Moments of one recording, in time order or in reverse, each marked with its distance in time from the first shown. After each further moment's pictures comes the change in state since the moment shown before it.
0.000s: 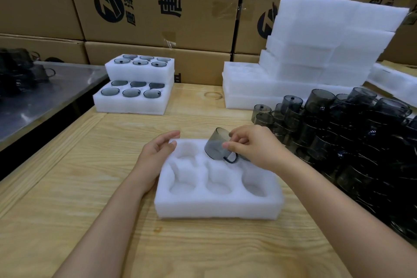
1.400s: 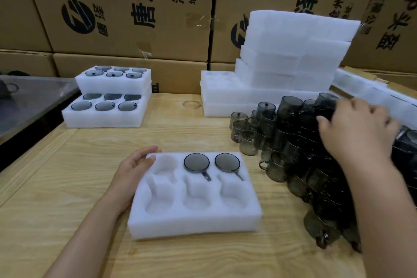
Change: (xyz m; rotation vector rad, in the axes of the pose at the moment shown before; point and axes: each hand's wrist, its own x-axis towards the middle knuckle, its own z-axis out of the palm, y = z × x) left_hand 0.005 -0.006 0.003 0.013 0.006 -0.013; right_hand -0.066 0.021 -0.130 -0.817 0.603 0.629
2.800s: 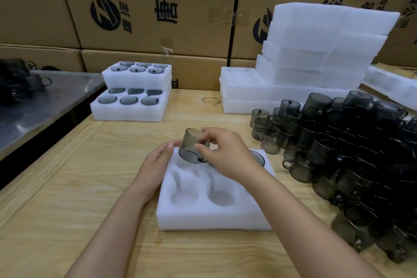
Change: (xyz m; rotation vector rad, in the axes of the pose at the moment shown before) left_hand 0.000 0.000 -0.004 0.082 -0.050 0.035; right_hand -0.089 -0.164 0.050 0.981 -0.547 -0.618
